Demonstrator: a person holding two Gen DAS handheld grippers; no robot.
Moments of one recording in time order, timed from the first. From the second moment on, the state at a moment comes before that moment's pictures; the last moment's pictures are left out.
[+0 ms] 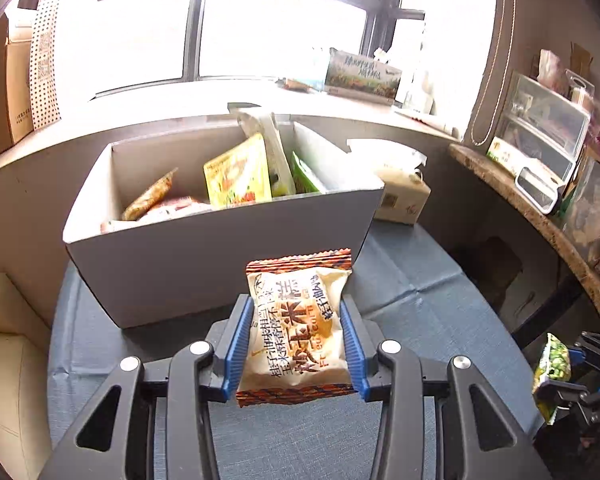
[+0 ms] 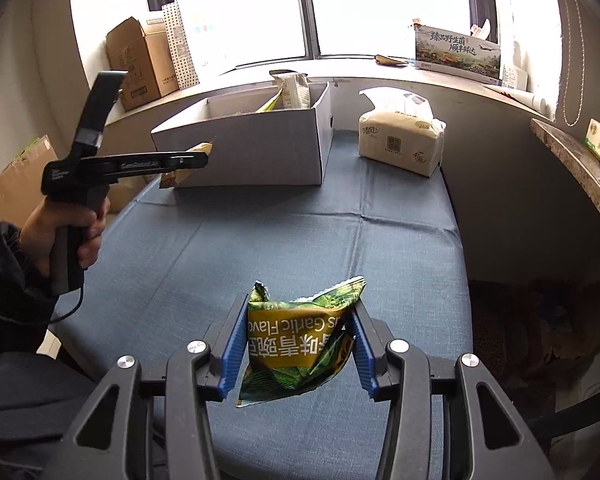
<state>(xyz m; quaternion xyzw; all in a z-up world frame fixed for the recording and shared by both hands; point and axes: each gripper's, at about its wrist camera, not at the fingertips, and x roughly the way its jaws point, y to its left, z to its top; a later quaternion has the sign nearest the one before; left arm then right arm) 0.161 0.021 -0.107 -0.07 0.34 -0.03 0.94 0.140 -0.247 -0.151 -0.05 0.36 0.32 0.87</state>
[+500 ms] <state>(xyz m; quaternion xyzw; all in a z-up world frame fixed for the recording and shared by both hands) 0.251 0.117 -0.051 -0.10 0.31 0.07 0.94 0.291 -0.106 -0.049 0.01 0.31 0.37 0.88</state>
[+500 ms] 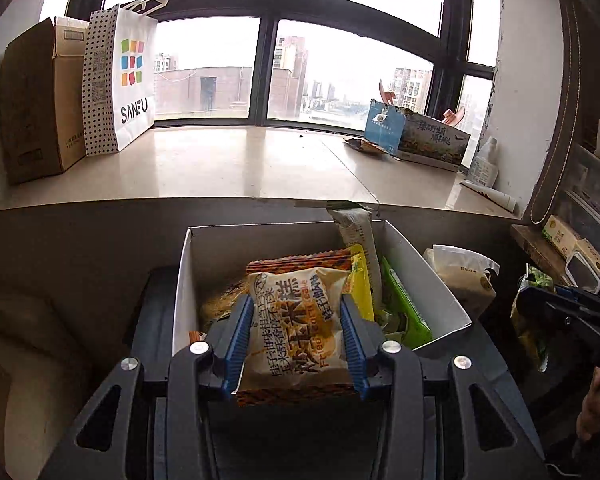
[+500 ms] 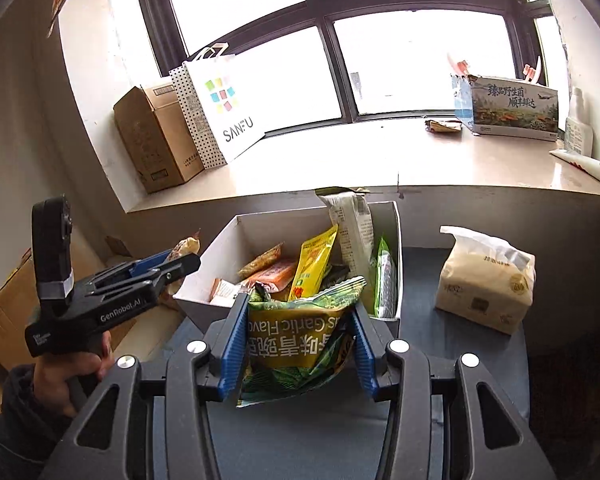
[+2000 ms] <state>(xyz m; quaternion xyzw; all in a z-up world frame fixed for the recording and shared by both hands) 0.073 0.070 0.013 -0.06 0.23 0.14 0.96 0.174 -0.140 -0.002 -0.01 0.22 0.30 0.93</state>
